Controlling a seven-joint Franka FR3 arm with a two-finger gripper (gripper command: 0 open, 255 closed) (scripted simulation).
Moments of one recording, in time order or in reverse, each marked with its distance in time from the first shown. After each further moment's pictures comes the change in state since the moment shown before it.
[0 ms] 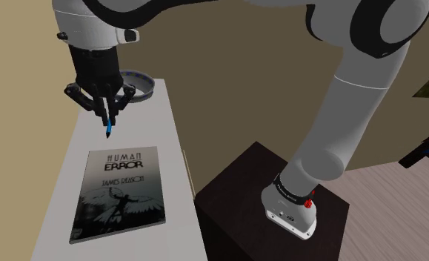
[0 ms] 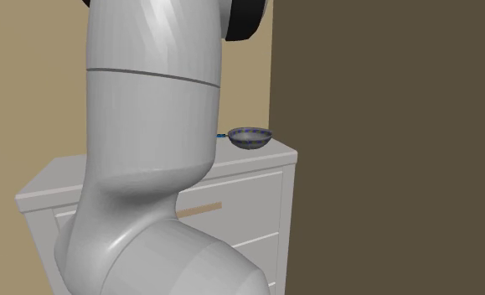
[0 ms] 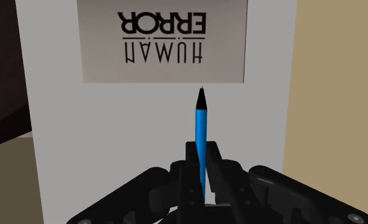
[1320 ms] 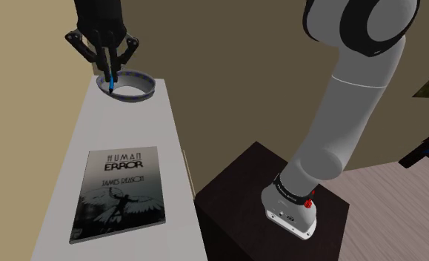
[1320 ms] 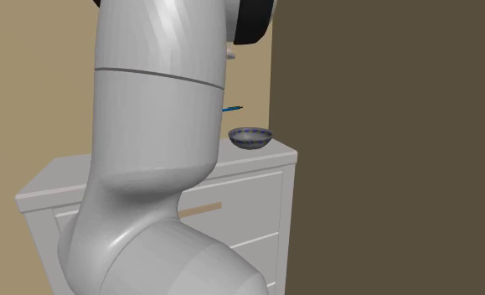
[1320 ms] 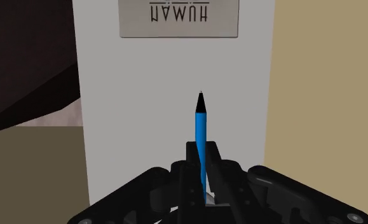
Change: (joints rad) arm -0.033 0.026 -0.026 0.256 -0.014 -0.238 -0.067
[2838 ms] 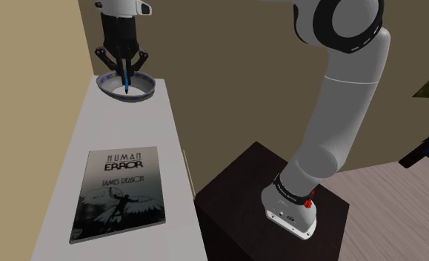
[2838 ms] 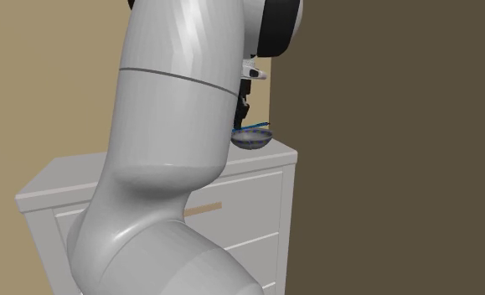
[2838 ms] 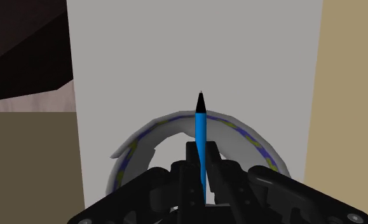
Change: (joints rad) arm -0.095 0.086 -0.067 -0.050 -0.048 0.115 -0.156
